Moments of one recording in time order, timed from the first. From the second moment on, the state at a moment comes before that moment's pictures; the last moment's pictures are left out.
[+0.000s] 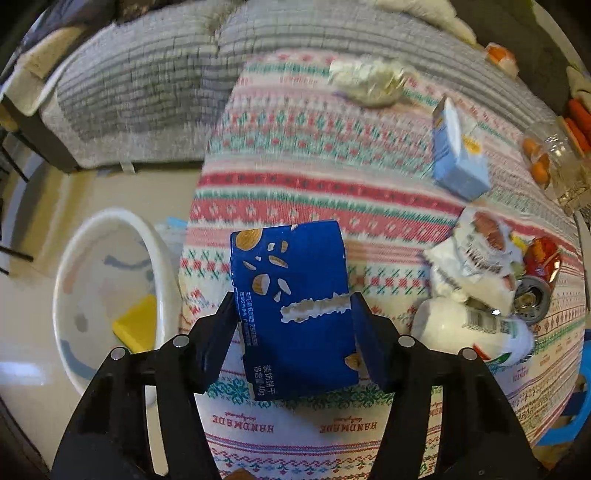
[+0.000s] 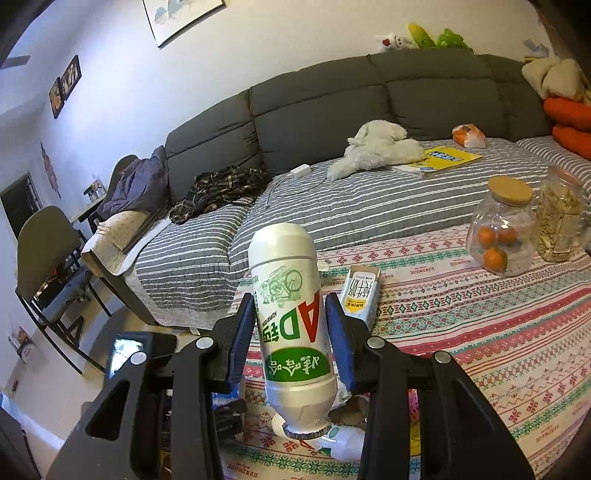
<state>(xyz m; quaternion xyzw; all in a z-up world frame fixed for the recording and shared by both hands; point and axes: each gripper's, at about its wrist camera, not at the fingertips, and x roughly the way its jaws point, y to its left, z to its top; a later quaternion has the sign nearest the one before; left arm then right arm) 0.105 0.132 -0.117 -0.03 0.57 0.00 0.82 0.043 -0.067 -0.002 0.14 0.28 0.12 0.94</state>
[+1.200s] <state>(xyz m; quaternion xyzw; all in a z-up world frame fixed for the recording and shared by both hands) 0.031 0.321 -0.014 -0.16 0.39 0.15 0.89 0.035 0.126 -0.039 0.08 0.33 0.28 0.90</state>
